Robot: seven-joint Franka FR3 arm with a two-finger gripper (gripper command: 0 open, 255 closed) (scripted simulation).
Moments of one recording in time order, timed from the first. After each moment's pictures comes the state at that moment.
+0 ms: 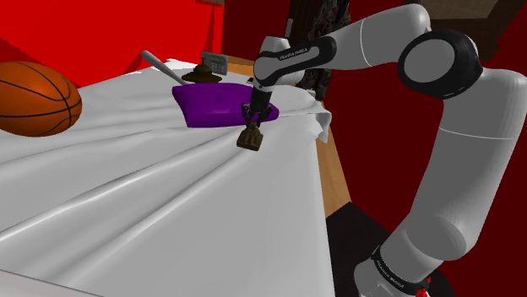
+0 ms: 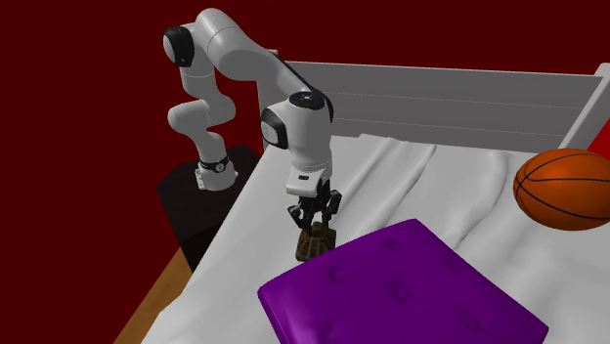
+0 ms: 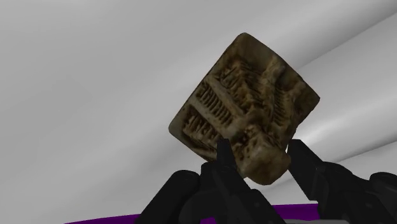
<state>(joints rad) -0.01 0.30 0.07 -1.78 0.01 2.18 0.23</state>
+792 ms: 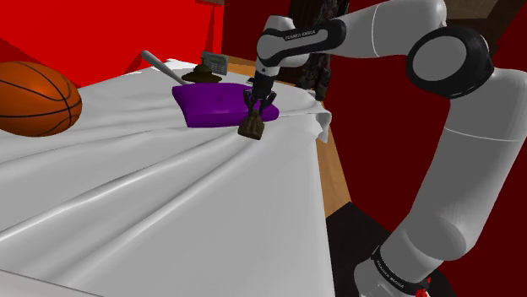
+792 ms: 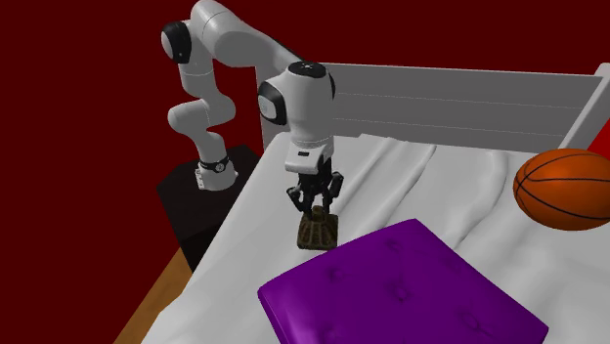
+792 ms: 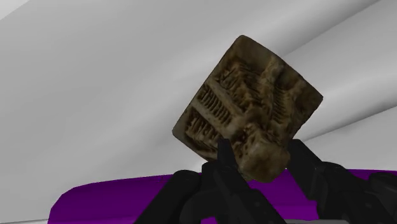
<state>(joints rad) -0.01 0.26 0.07 -1.69 0.01 2.04 0.23</state>
